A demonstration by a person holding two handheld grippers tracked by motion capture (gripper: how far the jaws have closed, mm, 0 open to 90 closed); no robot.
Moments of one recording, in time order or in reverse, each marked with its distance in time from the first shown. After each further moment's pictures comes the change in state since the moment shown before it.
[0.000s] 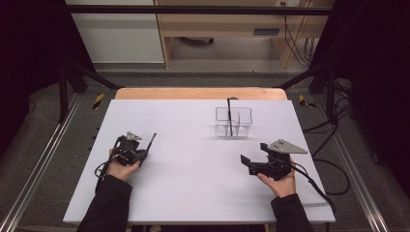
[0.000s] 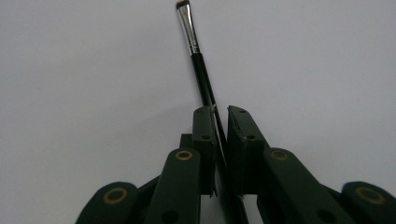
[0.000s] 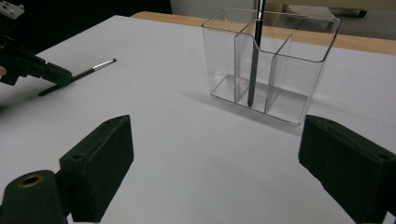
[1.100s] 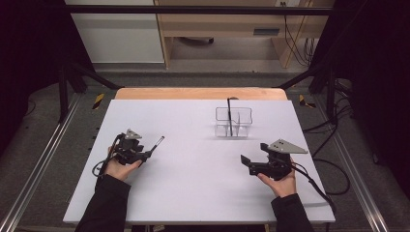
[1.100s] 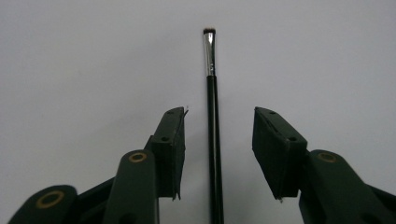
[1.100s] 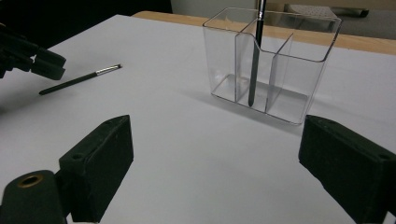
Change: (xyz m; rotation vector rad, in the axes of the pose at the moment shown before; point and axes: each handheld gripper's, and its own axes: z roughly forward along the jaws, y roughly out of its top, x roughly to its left) left arm -0.005 0.009 -0.019 -0.055 -0.035 0.033; right arm -0.001 0.000 -0.001 0.003 0.006 -0.003
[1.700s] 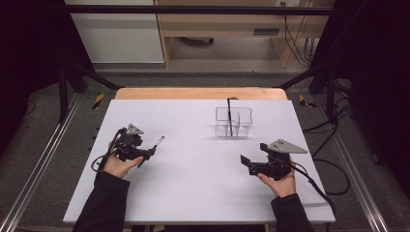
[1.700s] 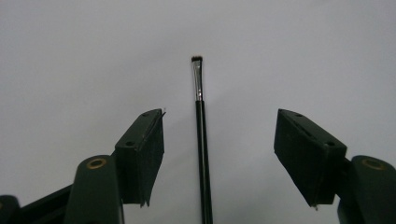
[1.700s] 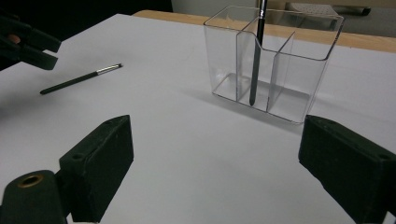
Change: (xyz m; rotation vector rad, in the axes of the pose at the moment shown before) left arm -0.007 0.023 -0.012 -0.005 -0.006 0.057; right arm 0.000 0.000 0.001 0.003 0.003 0.007
